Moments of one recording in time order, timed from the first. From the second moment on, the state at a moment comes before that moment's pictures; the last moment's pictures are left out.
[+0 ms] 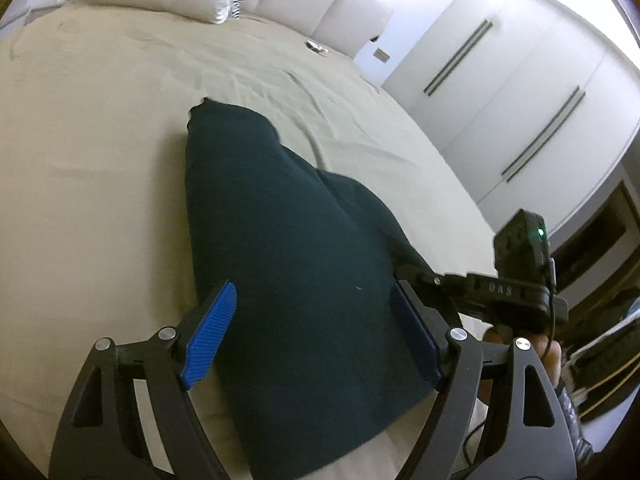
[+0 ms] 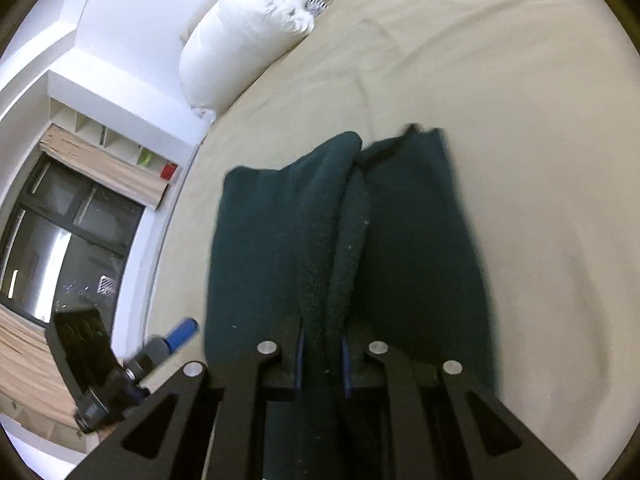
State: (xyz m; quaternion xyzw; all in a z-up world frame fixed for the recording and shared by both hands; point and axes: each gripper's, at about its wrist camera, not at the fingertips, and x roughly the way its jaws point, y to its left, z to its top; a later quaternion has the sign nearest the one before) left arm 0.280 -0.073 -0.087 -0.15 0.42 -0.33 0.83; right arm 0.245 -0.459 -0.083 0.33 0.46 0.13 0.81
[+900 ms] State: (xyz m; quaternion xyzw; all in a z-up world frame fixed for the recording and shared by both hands) left arm 0.342 -0.071 -0.136 -0.11 0.47 -0.23 0.84; right arm 0.211 -0.518 -0.065 0.29 0.42 0.00 0.86
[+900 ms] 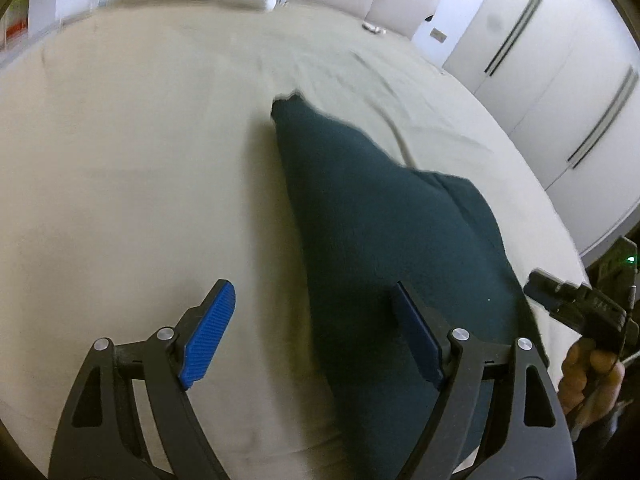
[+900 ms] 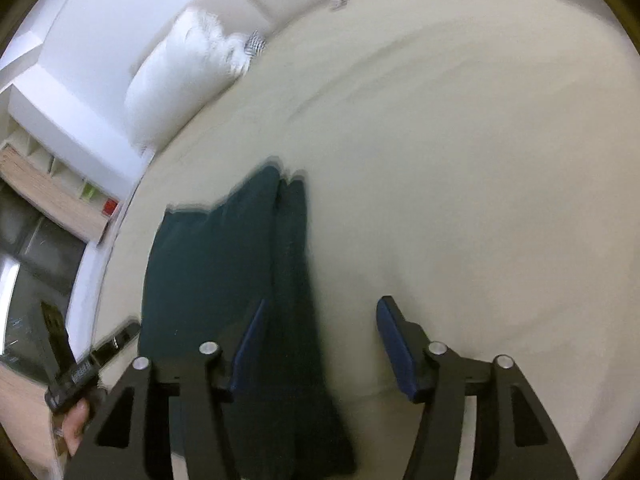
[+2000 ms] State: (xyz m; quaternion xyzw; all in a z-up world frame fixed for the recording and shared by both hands) left arm 0.346 -0.102 -0.078 -0.03 0.49 -0.23 0.84; right arm 0.223 -0.381 0.000 -0.01 0.44 0.00 0.90
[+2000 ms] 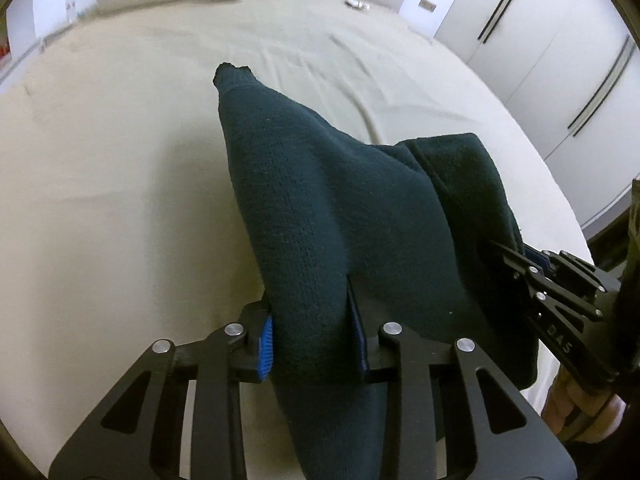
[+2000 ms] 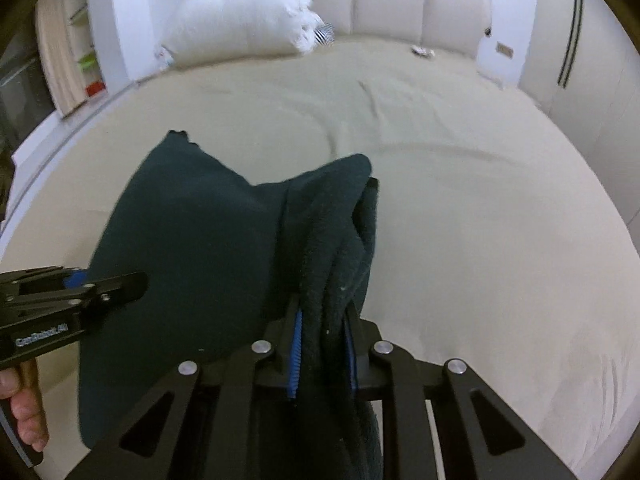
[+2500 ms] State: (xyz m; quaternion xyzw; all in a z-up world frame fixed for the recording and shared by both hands) left arm 0.283 0.039 -0.043 -0.04 0.47 -0.19 0.86; right arm 0.172 -0.294 0.012 0.11 0.46 0.12 0.88
